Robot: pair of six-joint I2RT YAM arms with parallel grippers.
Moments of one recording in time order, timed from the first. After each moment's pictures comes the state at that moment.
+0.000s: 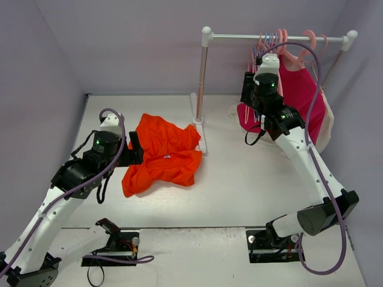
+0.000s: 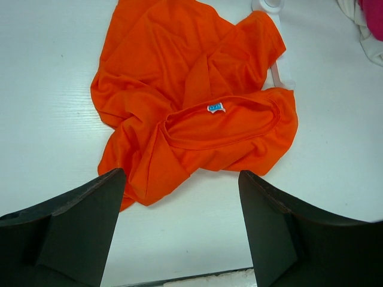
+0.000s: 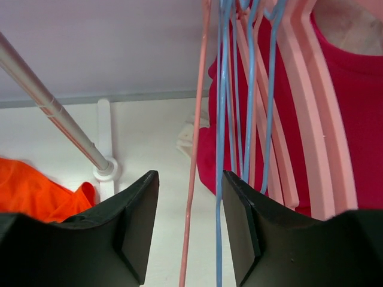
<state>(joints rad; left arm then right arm) -0.57 0.88 1.21 -0.93 -0.31 -0.45 0.40 1.41 1.58 -0.45 0.44 0.13</state>
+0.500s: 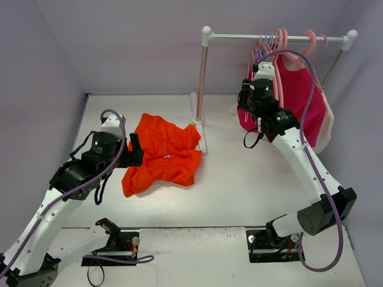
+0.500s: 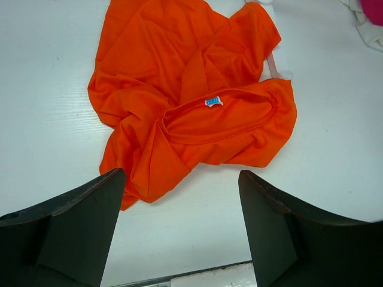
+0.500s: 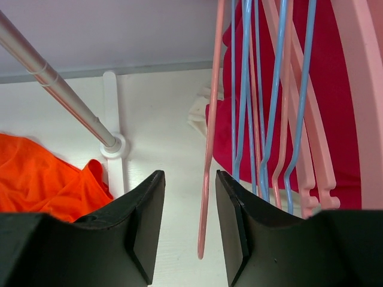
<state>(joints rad) -0.57 0.87 1.21 -0.94 -0.27 -0.40 0.39 1.41 1.50 -0.46 0.39 0.21</state>
